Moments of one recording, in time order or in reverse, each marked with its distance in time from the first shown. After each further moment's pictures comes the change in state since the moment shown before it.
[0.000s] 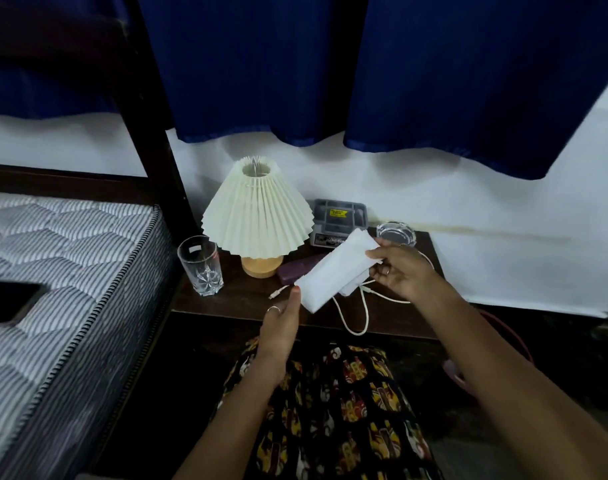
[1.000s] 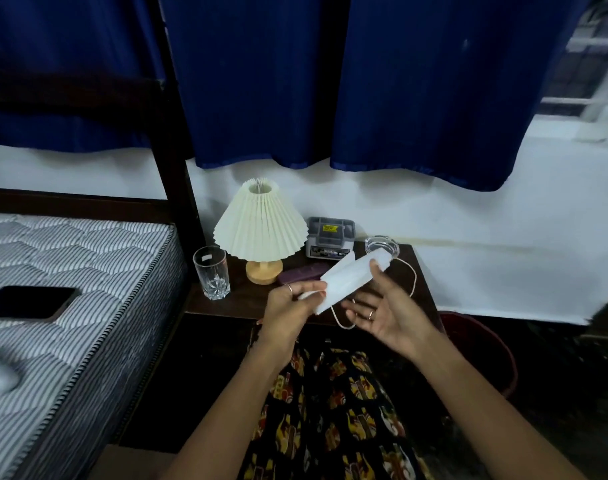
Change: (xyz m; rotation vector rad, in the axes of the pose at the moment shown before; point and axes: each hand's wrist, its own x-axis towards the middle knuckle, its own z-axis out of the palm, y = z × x) left_hand -0.085 0.016 -0.006 -0.157 -0.197 0.401; right_hand -0.129 0.048 -0.015 0.116 -0.203 0.032
